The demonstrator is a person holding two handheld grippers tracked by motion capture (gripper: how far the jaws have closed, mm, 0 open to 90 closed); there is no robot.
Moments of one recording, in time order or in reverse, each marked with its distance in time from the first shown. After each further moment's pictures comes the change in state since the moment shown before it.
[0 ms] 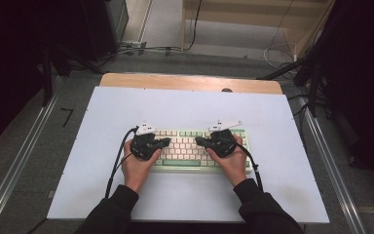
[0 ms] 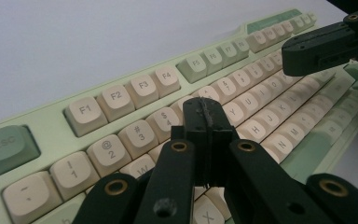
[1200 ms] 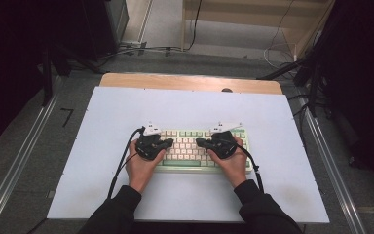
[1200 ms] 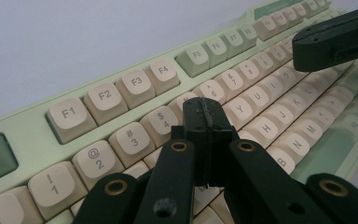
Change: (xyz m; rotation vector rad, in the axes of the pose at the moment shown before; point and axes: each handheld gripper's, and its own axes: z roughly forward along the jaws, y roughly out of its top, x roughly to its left) left arm -0.003 -0.001 0.014 0.031 0.019 0.036; right arm -0.003 -0.007 0.002 -0.006 0.003 0.003
